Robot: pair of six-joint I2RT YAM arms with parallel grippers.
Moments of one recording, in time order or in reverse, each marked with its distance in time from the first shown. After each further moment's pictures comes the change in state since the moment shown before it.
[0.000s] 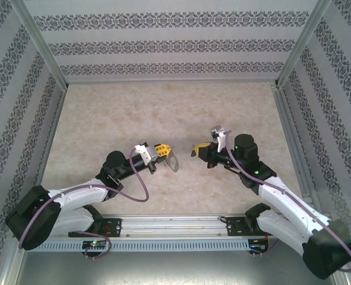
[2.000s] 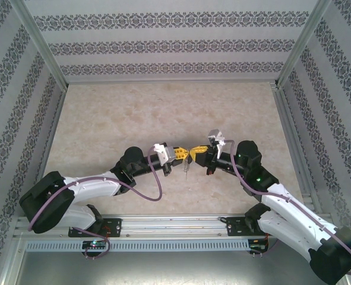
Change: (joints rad) left arm -0.124 0.174 0.145 -0.032 0.018 -0.025; right arm 0.095 -0.072 -0.030 0.098 -0.015 -0.037
